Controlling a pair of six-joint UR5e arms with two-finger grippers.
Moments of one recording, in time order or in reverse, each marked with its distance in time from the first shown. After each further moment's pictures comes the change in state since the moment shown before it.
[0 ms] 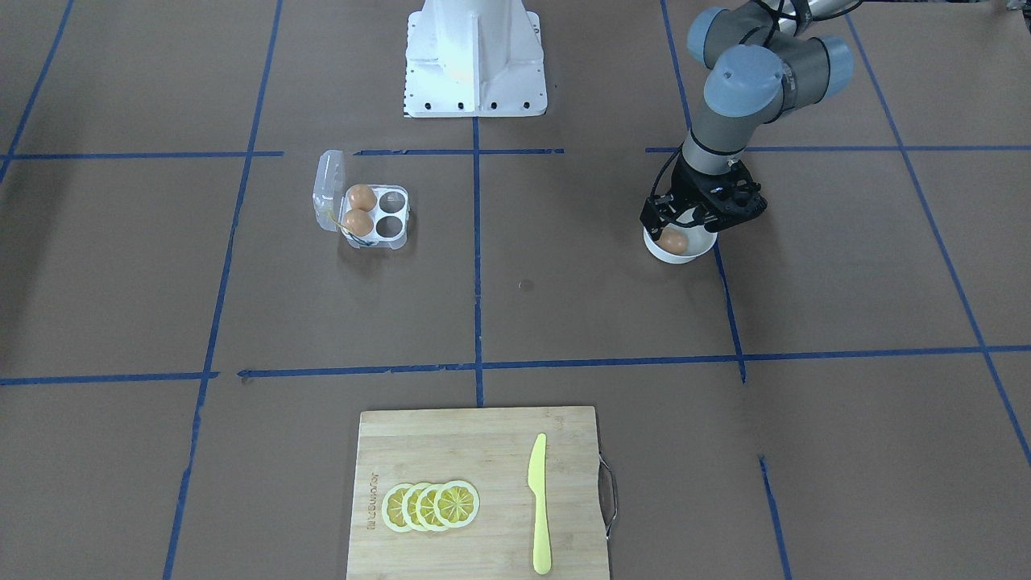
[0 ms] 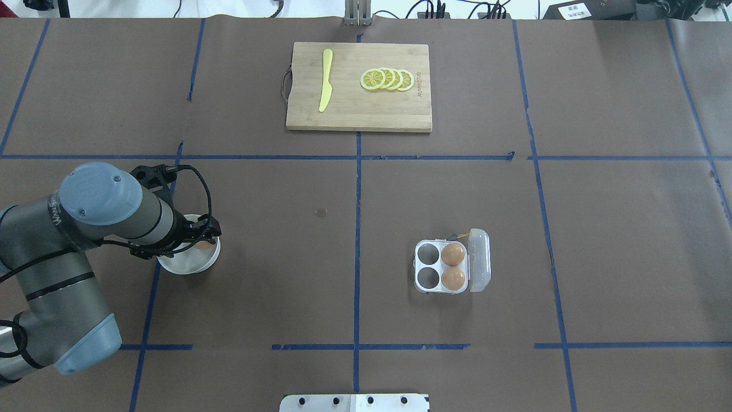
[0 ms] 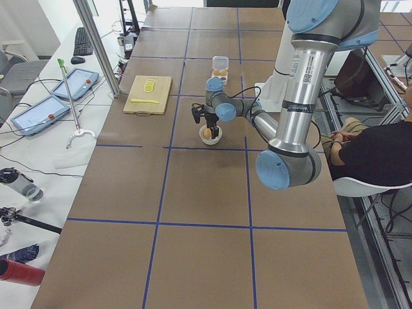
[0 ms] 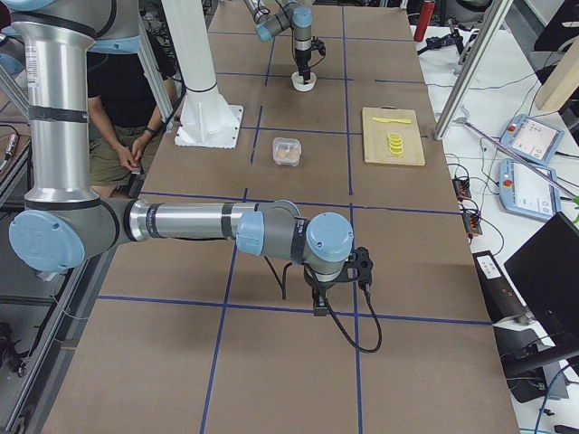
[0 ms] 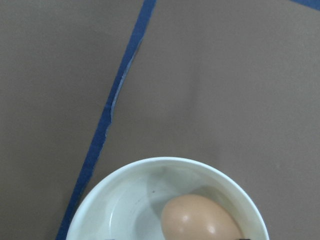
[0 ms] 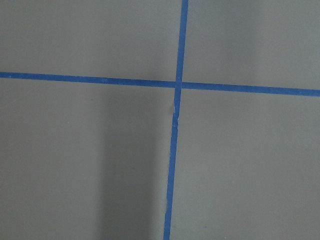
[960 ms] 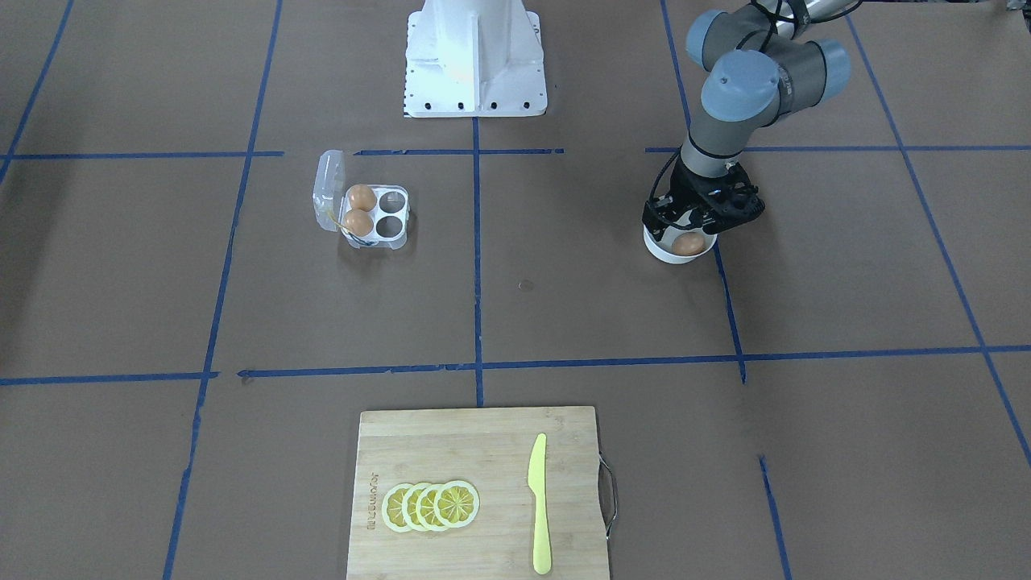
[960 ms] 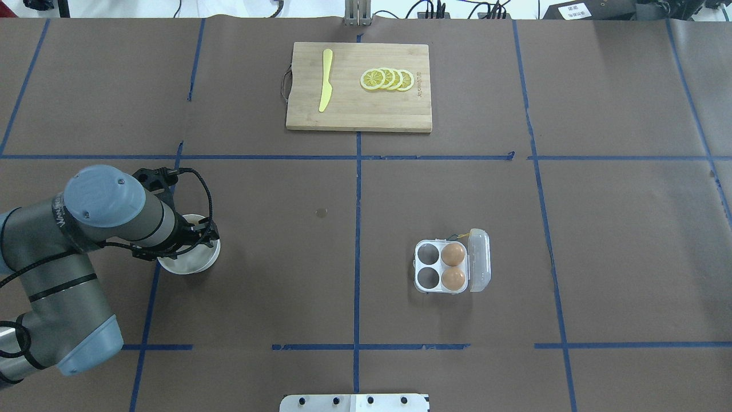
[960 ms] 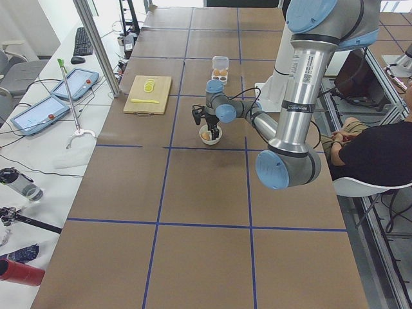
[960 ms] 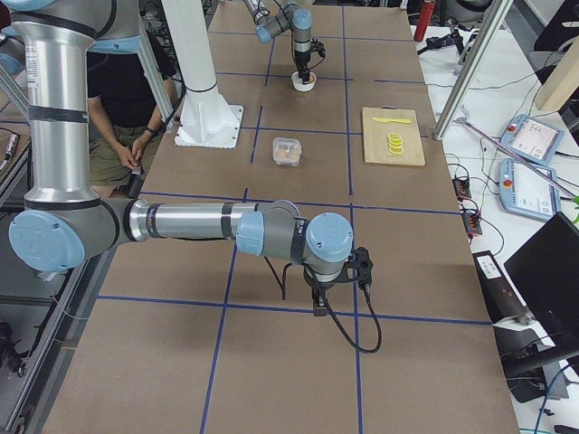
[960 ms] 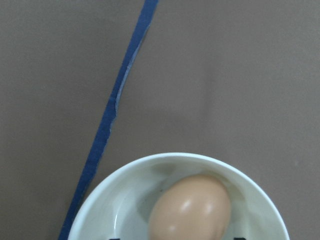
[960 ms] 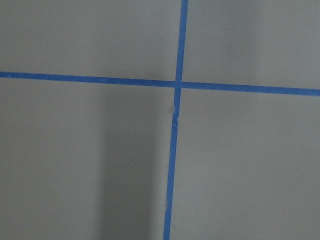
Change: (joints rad) left arm 0.005 -0.001 0.008 0.000 0.001 0.000; right arm 0.000 0.000 0.000 0.000 0.000 0.000
